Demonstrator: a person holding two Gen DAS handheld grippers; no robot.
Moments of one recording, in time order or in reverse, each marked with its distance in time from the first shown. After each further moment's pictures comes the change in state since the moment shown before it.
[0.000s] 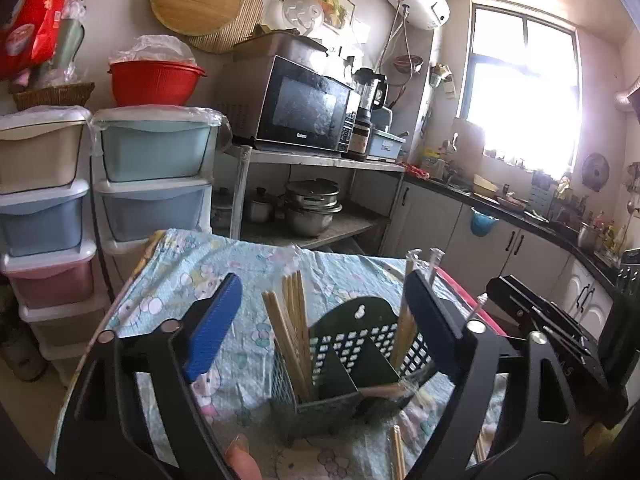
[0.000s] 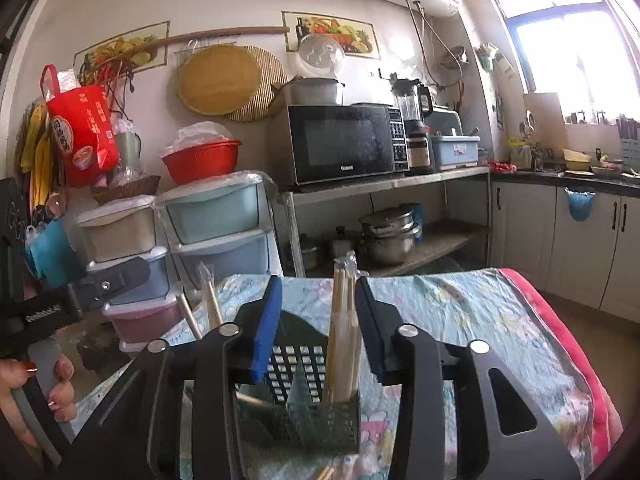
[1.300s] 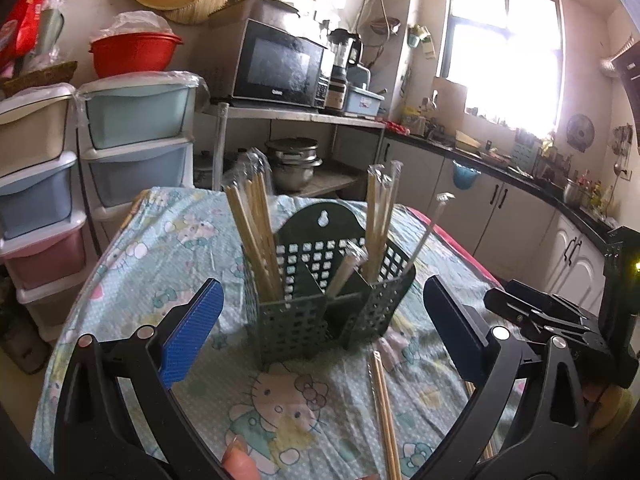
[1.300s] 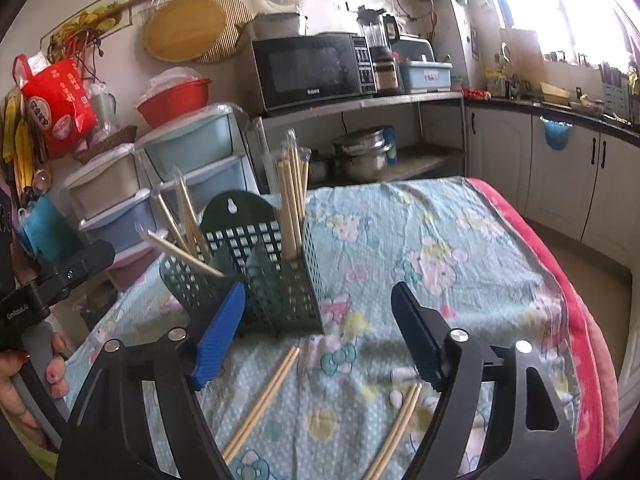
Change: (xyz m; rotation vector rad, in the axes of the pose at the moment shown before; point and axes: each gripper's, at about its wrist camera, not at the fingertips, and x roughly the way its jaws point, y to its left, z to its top) left arm -0.020 -0.028 -0.062 0.064 0.133 -0.048; right arm -0.049 -0.035 -0.058 0.084 0.258 -0.056
